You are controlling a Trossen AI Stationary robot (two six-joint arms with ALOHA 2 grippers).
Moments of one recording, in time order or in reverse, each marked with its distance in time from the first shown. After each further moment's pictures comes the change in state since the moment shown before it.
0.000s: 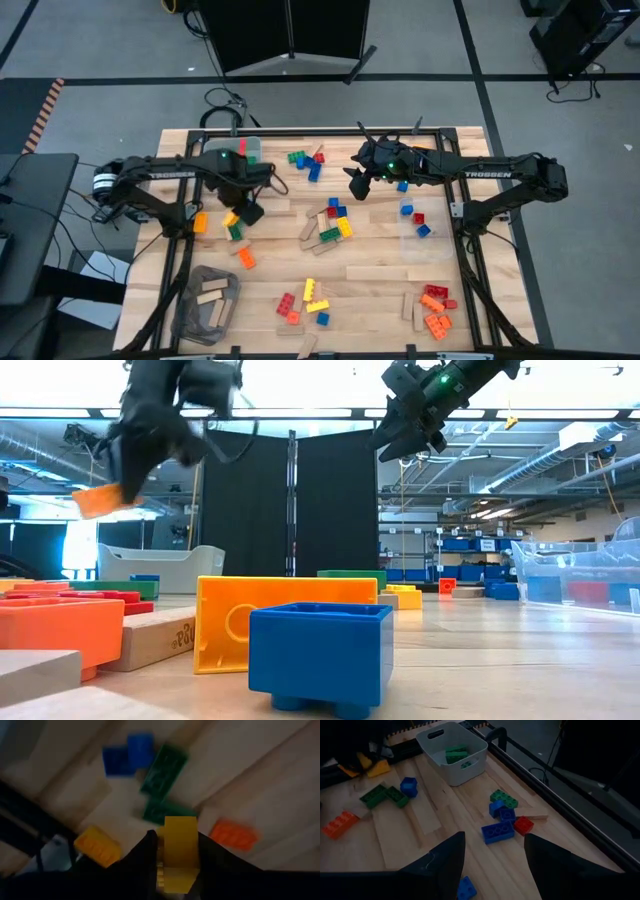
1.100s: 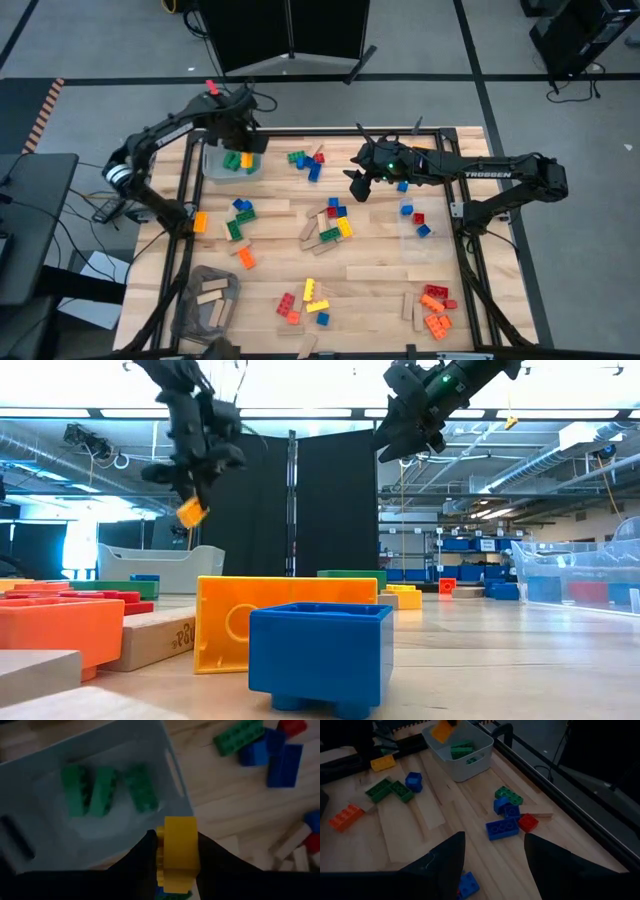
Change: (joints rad) left arm 0.607 0.134 0.205 0.205 0.010 0.135; right arm 0.002 0.000 0.000 -0.011 -0.027 -0.008
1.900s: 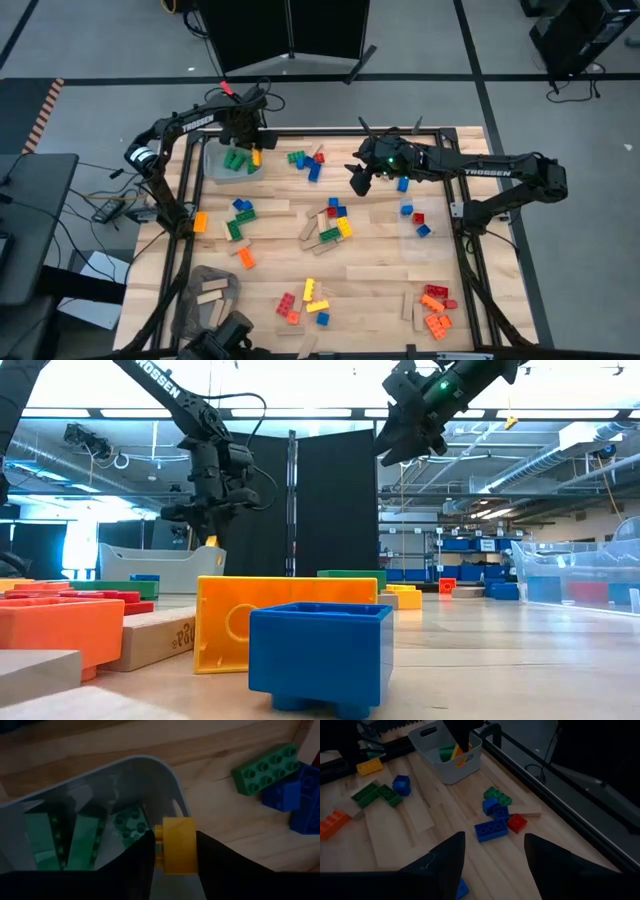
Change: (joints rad) left arm 0.069 0.219 0.000 0.169 0.032 0.020; right arm -0.049 0.000 0.000 -0.002 0.000 -0.003
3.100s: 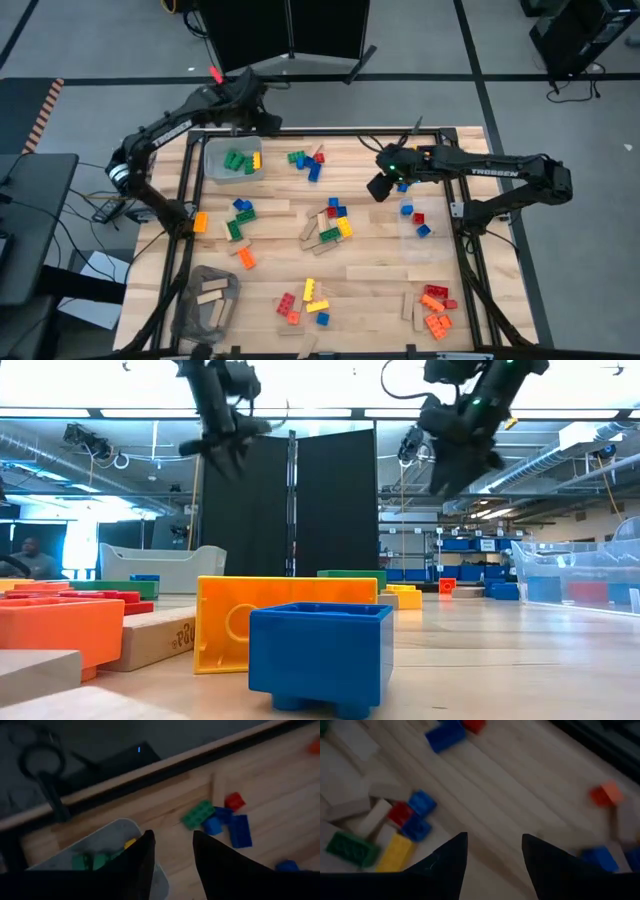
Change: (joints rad) left arm -0.194 -0.207 0.217 -0.058 -0.263 0.046; right arm -0.005 -0.050 0.000 -0.504 0.000 0.307
